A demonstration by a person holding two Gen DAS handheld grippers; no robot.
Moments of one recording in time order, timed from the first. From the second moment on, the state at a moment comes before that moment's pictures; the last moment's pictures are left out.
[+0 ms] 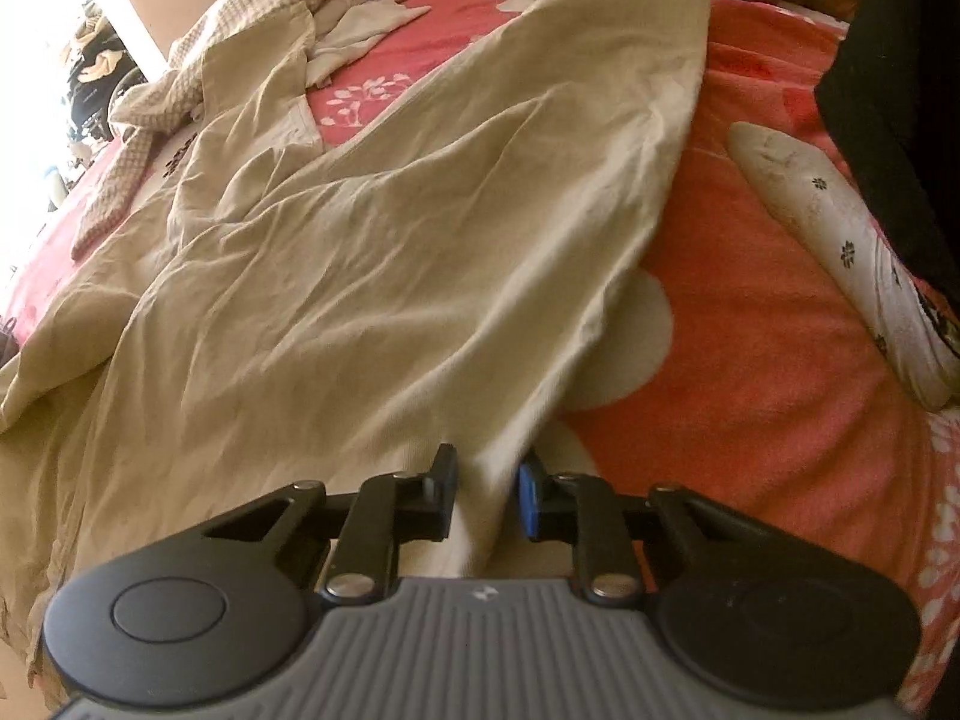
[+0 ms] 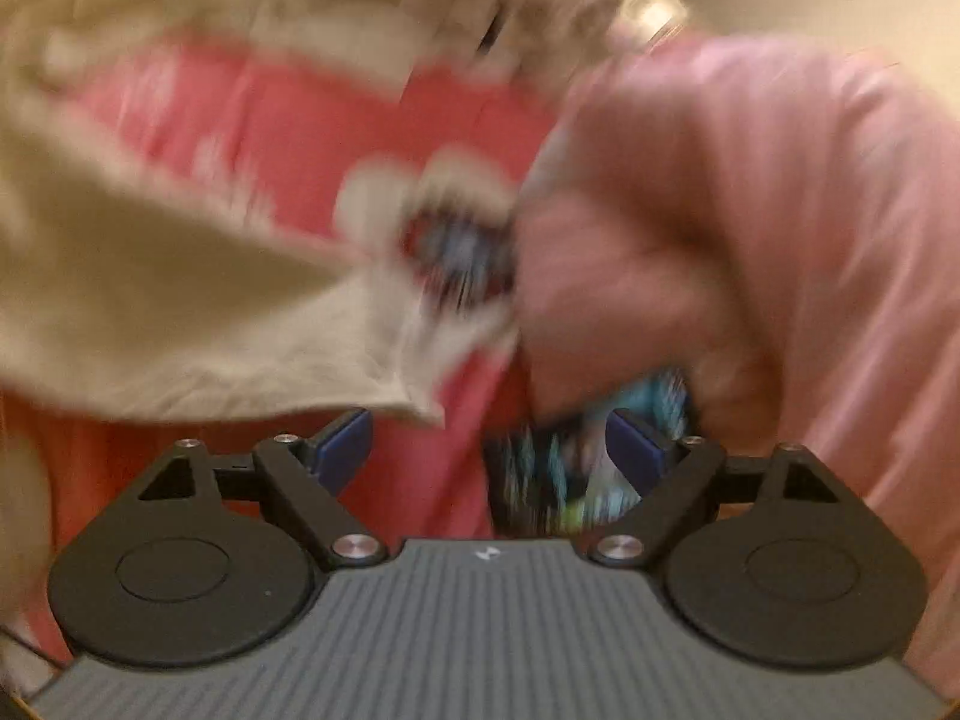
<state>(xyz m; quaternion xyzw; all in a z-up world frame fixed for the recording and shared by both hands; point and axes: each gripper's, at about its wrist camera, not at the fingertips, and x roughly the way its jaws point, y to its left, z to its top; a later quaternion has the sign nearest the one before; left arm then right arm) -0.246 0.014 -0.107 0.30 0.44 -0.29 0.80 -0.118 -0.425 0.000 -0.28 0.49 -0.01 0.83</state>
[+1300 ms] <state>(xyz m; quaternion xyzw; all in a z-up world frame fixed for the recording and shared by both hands) -0.224 0.088 0.010 0.06 0.38 -0.25 0.89 -0.045 -0.401 0.098 0.36 0.22 0.16 0.89</state>
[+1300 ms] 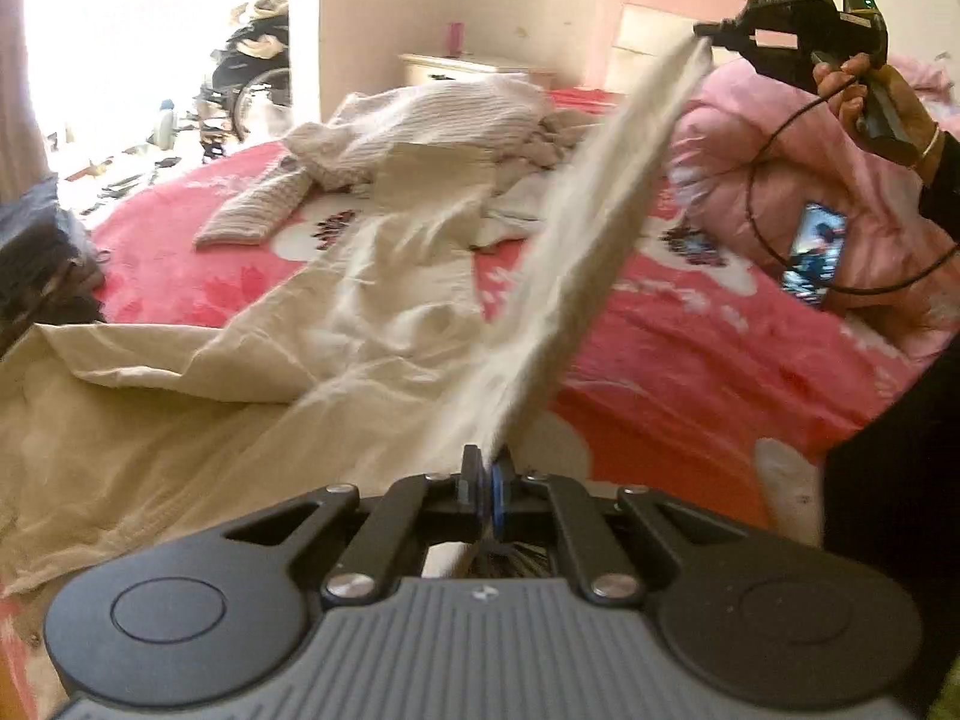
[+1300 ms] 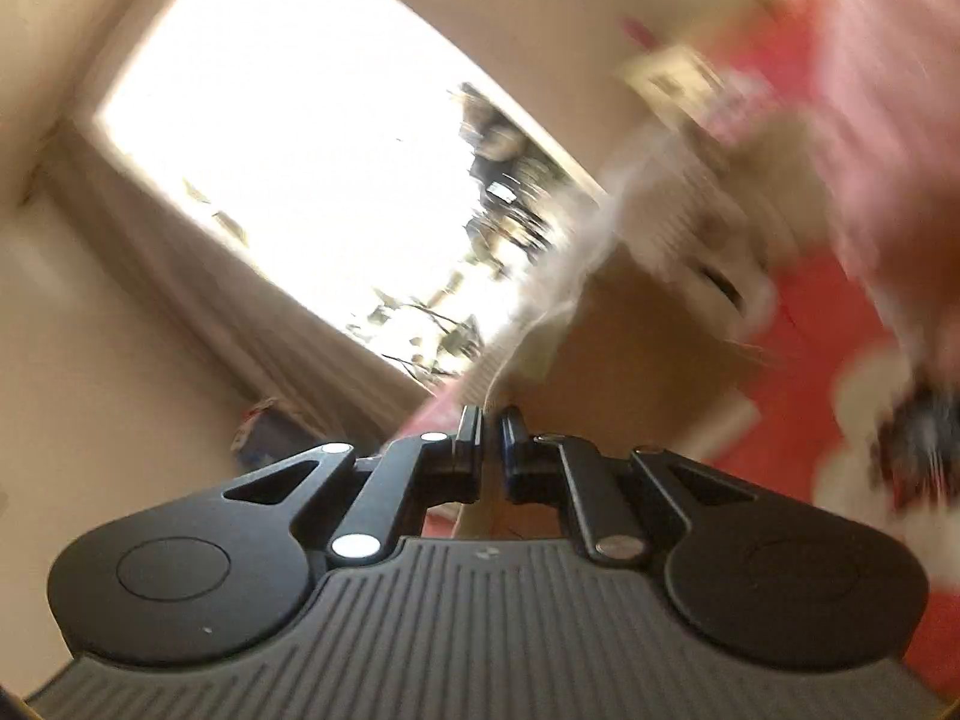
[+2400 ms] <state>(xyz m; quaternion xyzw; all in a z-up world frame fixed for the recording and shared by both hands) -0.259 -0.013 -0.081 0.25 0.47 -0.35 0.77 -0.122 -0.524 -0.123 0.42 0.39 -0.14 0.81</state>
